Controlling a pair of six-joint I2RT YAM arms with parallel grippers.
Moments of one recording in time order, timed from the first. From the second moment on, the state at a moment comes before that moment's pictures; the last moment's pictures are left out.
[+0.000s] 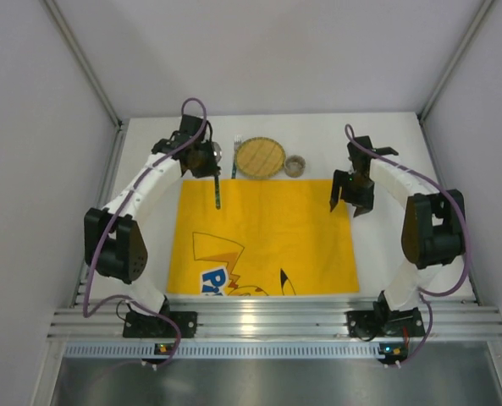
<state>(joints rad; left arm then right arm) -0.29 1.67 1.49 -0.68 -0.02 -0.46 0.18 1.76 1.29 -0.90 -0.07 0.39</state>
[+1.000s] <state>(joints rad) -0.86 2.15 1.72 -0.47 0.35 -1.14 0.12 1.52 1.26 -0.93 -0.05 0.54</state>
